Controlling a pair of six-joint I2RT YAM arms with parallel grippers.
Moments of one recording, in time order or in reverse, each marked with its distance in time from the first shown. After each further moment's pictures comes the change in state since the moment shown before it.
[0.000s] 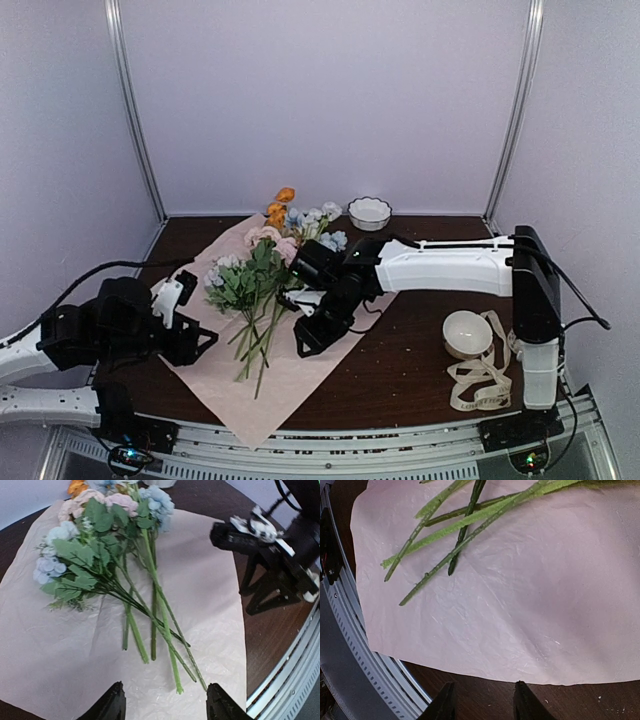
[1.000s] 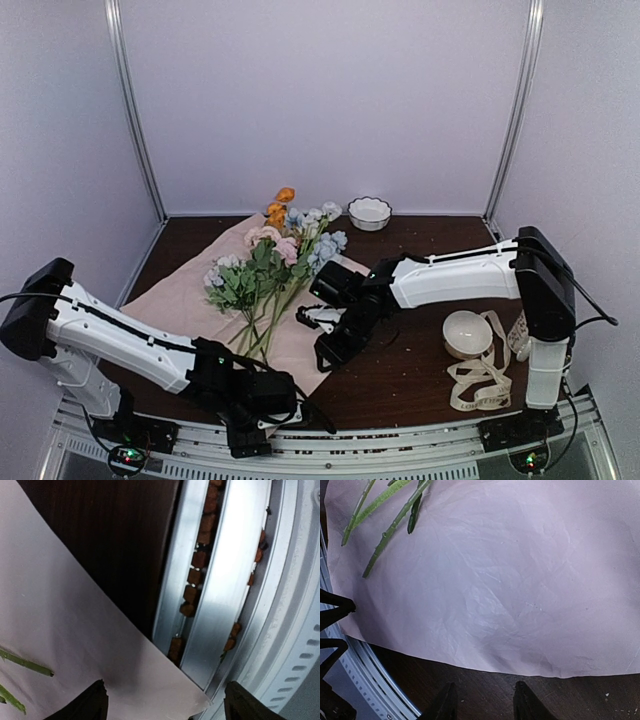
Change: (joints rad) left arm -0.539 0.988 0.293 -0.105 0.174 0.270; right arm -0.019 -0.082 -0.283 0.152 -0.027 -0.029
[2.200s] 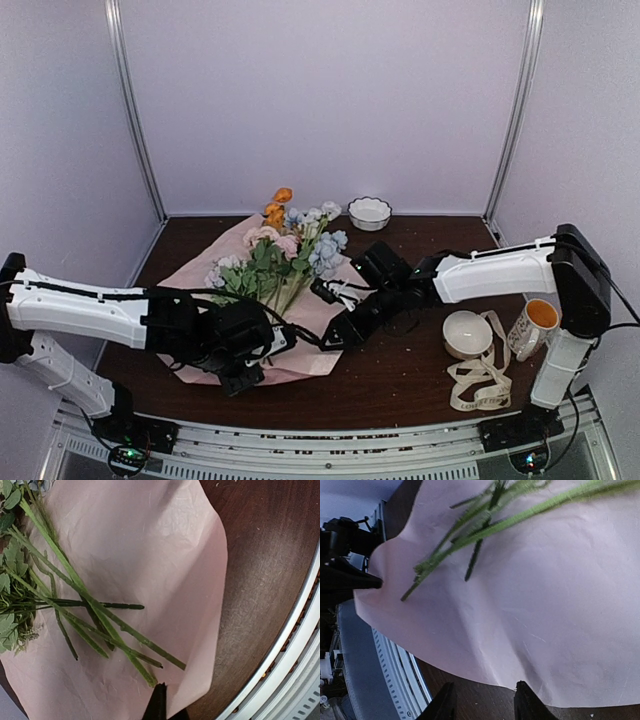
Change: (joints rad) left arm 0.207 -0.221 0.047 -0.053 -0.253 -0.036; right arm -0.124 -0.146 -0.222 0.330 -0.261 -0.032
